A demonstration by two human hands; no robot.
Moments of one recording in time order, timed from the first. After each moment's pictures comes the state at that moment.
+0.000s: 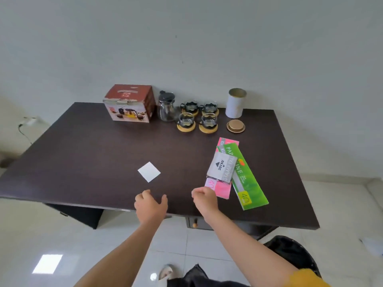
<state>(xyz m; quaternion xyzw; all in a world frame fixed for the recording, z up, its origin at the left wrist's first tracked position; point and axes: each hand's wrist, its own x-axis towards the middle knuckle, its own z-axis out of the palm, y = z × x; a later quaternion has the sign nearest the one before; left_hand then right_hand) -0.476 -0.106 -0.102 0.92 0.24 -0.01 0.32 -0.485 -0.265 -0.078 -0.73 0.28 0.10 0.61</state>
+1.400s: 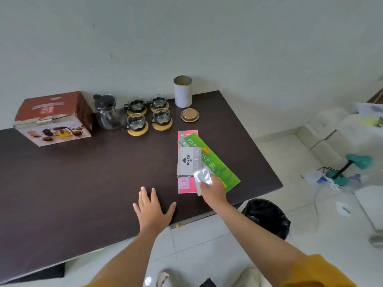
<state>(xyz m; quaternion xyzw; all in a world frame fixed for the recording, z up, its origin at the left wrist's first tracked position) -0.436 -0.142 -0.125 0.98 -0.11 -0.14 0.13 -0.485 -0.328 -0.080 -0.76 0.37 -0.07 0.53</state>
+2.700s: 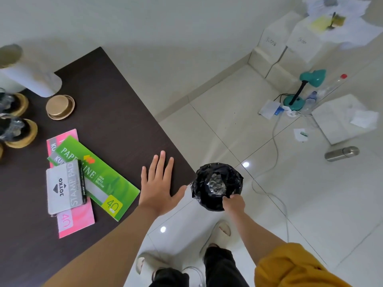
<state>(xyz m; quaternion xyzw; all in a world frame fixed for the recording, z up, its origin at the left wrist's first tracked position) -0.506 -0.466 -0.162 0.88 -0.47 -0.11 0.02 -0.693 -0.599 -0.260 -0.50 0.70 0.12 0.50</state>
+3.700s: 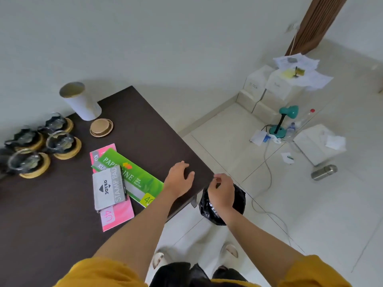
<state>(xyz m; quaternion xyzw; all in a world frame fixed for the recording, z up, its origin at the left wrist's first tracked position) -0.476 -0.460 -0.116 0.84 -0.39 -0.27 0.27 -0.619 -0.516 -0.124 -0.66 0.58 -0.21 0.43</state>
